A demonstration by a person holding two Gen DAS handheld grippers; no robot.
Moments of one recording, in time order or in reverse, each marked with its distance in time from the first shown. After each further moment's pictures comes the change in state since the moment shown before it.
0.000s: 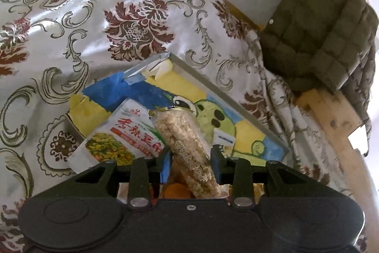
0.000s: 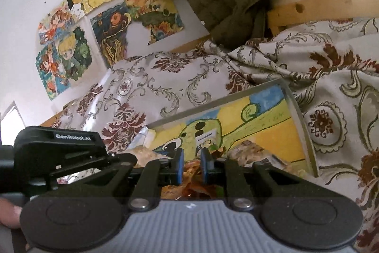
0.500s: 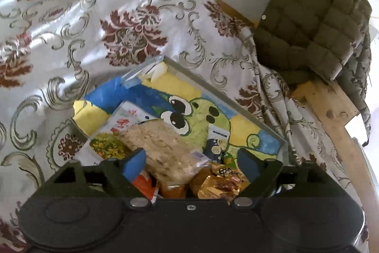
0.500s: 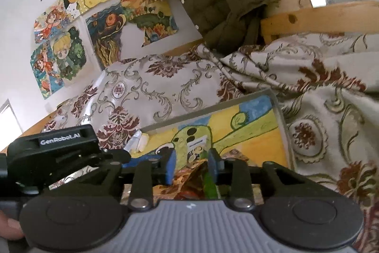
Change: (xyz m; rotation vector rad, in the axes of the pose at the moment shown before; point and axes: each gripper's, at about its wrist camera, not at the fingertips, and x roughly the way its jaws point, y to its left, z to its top) left arm -0.026 -0.016 0.000 0.061 0.001 0.011; right arm -0.022 -0.001 0.017 -0.009 0.001 -0.041
